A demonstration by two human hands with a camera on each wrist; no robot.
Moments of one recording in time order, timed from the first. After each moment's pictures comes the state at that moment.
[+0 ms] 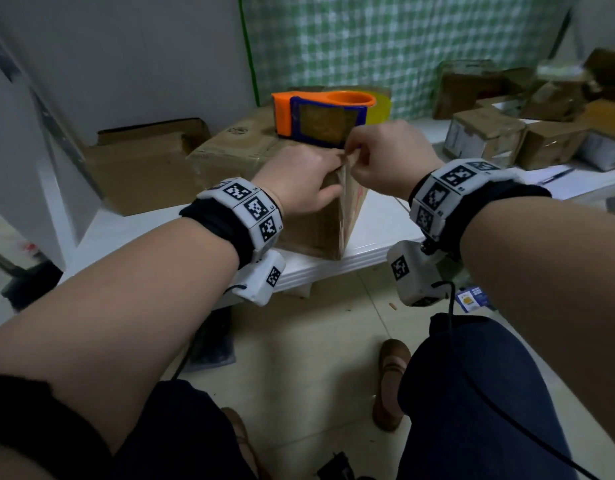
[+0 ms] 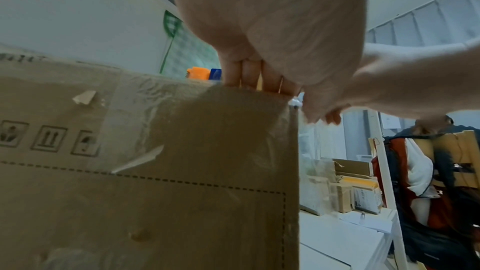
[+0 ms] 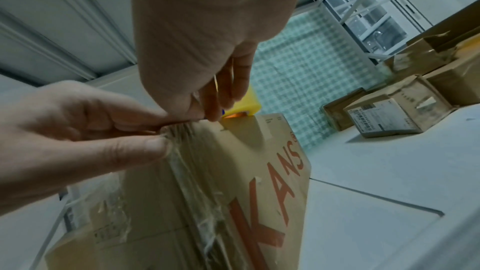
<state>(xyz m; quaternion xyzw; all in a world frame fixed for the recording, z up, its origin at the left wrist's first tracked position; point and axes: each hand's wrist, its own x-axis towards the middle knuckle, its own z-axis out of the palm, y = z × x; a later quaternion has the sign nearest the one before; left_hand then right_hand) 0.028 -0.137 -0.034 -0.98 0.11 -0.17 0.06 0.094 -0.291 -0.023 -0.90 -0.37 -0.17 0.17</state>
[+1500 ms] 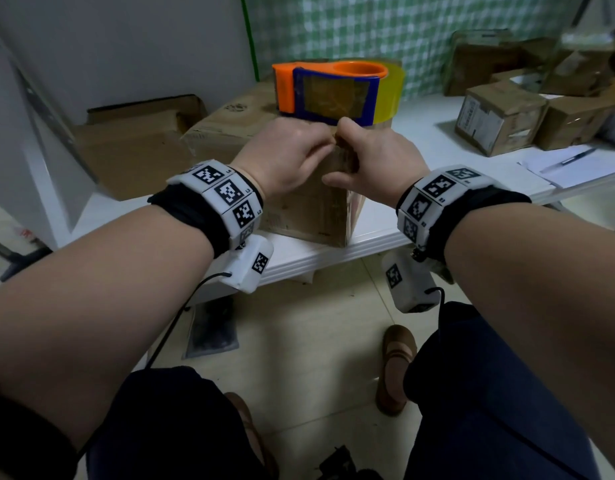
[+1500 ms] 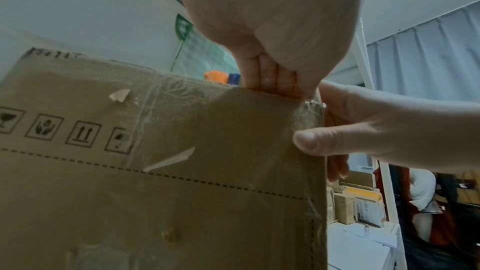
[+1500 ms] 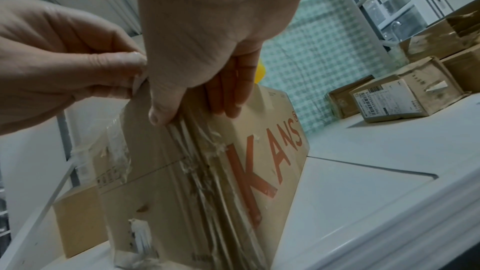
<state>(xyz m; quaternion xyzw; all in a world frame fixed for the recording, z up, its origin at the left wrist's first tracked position) 0.024 -0.111 -0.039 -0.95 0.17 -0.27 -0.02 0.099 -0.271 -0.065 -0.87 -0.42 -0.16 0.17</state>
